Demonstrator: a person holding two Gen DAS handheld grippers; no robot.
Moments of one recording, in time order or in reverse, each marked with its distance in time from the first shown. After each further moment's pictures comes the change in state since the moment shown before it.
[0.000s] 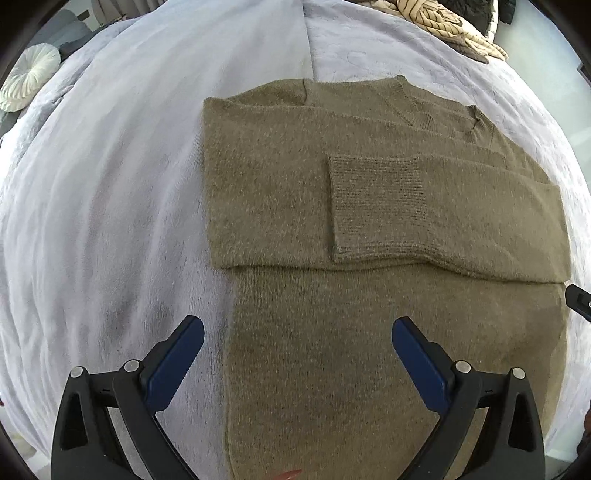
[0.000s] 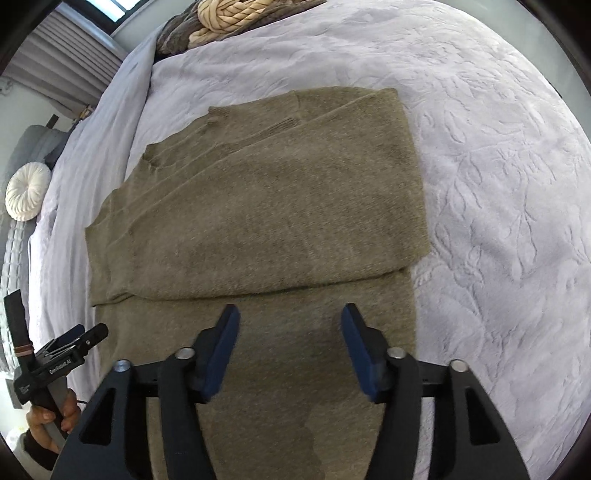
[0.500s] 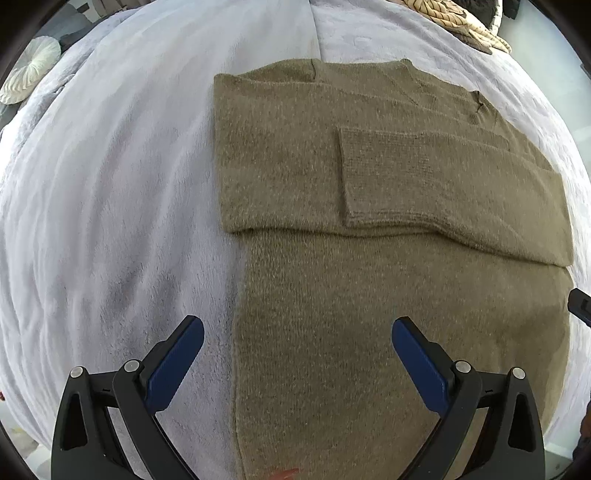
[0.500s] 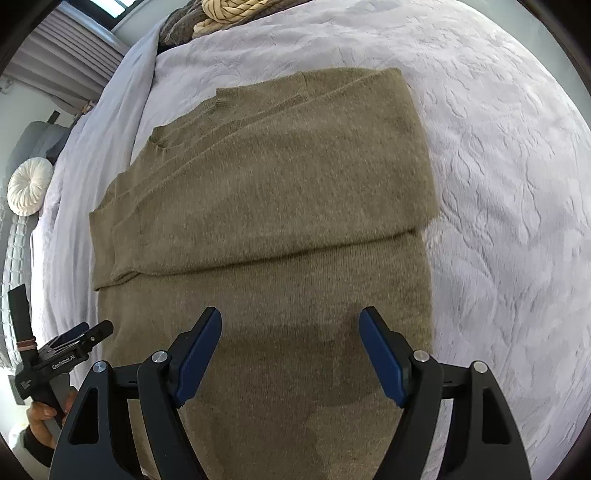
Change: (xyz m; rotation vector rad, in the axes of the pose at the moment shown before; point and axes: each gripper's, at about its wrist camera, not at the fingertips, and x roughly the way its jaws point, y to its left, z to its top) left arm 0.000 0.016 -0.025 -0.001 0.047 0.000; right arm 0.001 0.003 -0.021 0.024 0.019 0.006
